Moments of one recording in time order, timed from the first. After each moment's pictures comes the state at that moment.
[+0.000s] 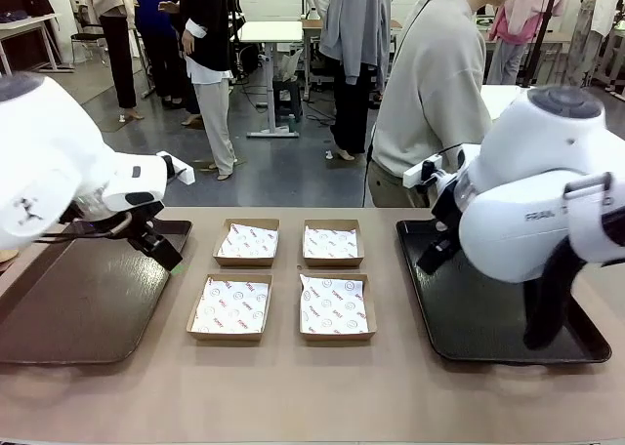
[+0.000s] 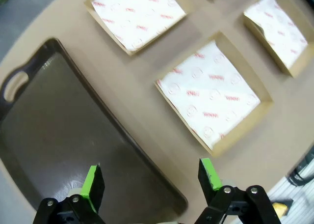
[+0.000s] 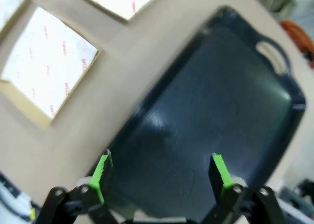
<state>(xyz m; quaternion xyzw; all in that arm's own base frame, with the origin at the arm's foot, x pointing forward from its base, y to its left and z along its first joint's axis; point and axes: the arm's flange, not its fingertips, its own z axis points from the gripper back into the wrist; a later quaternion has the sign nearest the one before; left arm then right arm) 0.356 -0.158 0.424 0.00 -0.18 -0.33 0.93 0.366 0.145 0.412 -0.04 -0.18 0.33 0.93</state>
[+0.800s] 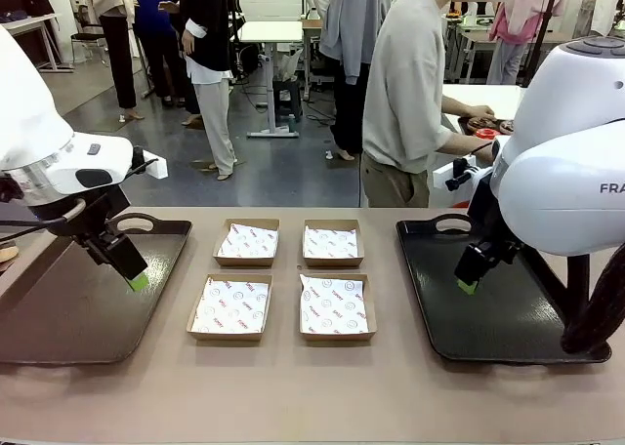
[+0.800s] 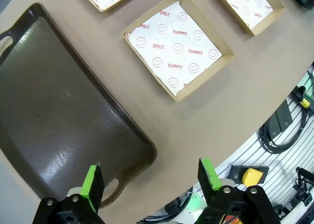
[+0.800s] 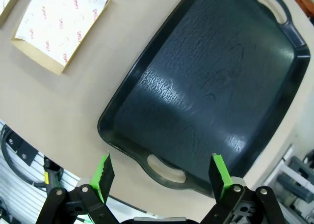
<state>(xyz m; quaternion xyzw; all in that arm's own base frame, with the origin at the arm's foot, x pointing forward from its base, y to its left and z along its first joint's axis) 0.309 -0.145 0.462 -0.03 -0.11 -0.32 0.94 0.326 0.129 0.442 -0.05 -0.10 0.30 0.95</state>
